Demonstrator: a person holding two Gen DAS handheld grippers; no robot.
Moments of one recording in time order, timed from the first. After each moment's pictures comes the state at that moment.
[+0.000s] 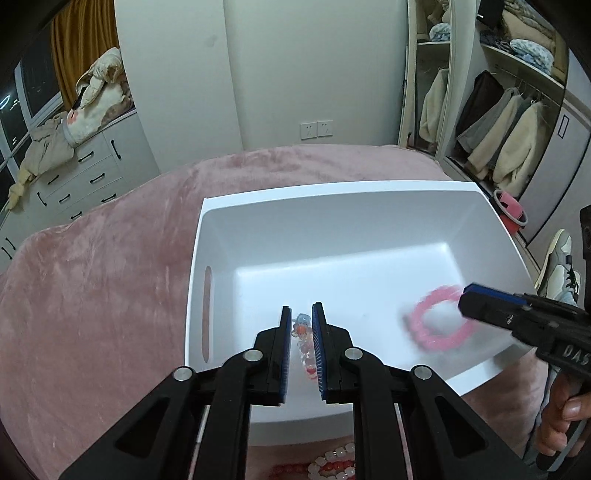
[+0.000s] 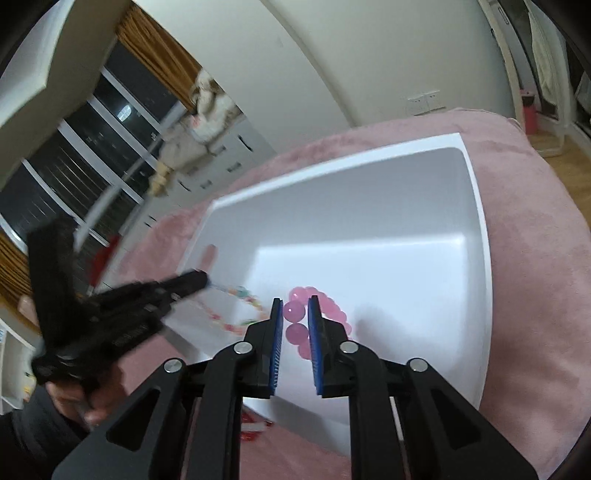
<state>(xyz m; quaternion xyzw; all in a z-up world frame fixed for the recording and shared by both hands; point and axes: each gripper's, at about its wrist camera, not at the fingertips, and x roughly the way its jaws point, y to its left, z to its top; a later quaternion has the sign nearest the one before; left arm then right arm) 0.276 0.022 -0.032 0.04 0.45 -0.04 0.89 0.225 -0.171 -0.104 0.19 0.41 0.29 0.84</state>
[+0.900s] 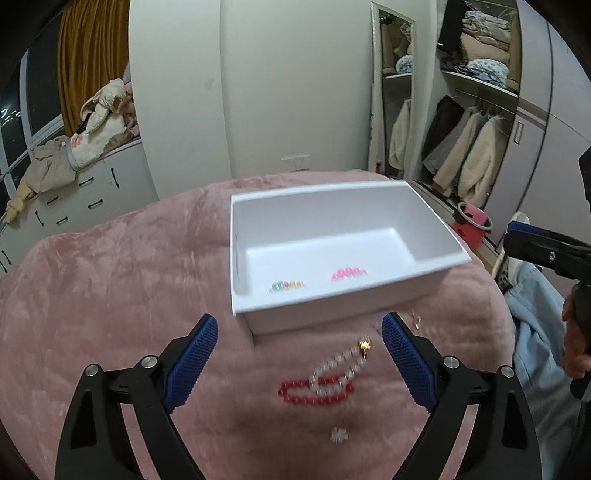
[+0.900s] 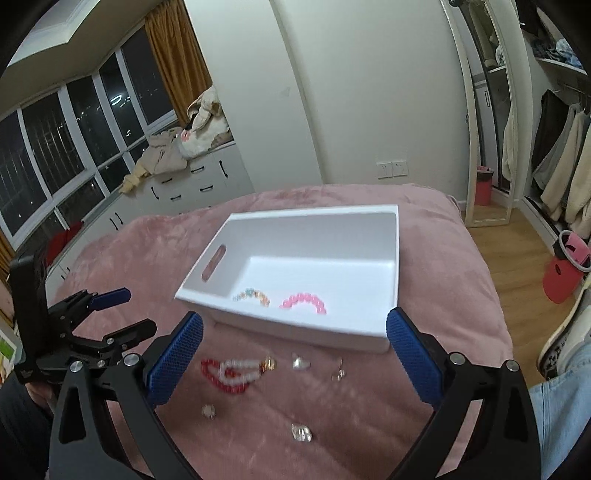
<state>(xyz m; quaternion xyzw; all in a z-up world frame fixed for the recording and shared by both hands) 0.129 0.056 0.007 0.03 0.38 -0.10 0.92 0.090 -0.175 -0.035 0.07 0.34 0.20 0.92</state>
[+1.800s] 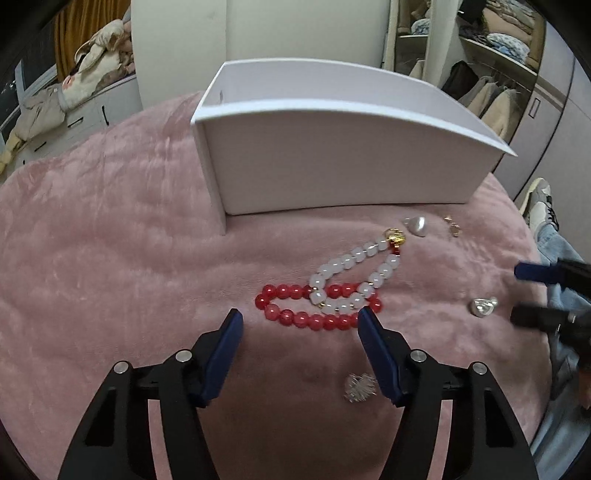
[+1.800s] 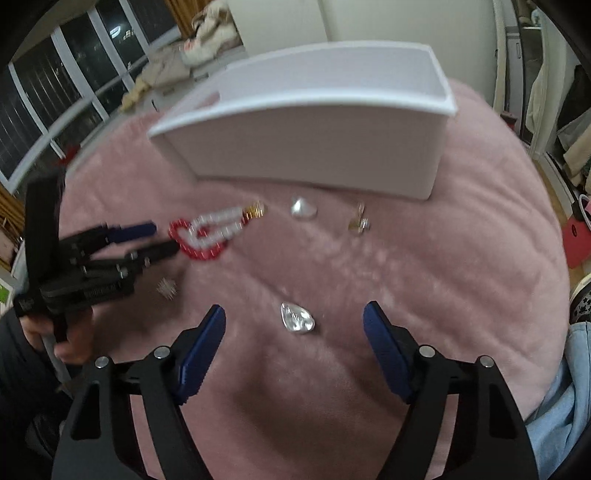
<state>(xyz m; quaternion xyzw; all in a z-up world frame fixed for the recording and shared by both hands) 0.131 0.063 -0.129 0.00 0.47 -0.09 0.88 0.070 -0.148 -0.165 0.00 0.48 0.23 0.85</state>
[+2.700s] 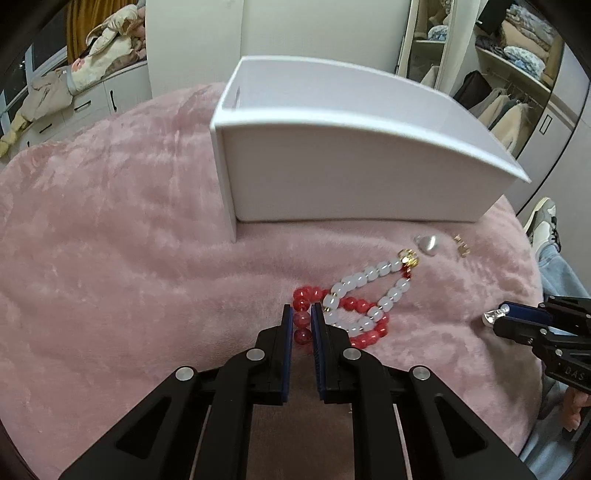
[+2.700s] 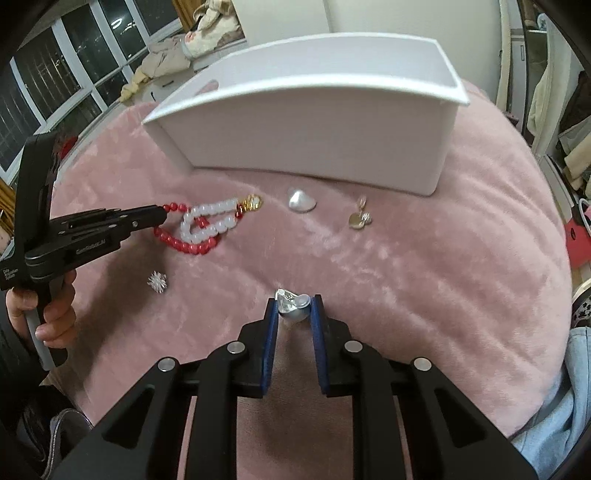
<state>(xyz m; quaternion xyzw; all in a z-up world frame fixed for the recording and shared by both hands) 0.142 0.068 -0.116 -0.03 0.48 -0.08 0.88 0.068 -0.161 -0.159 0.00 0.48 0.23 0.85</state>
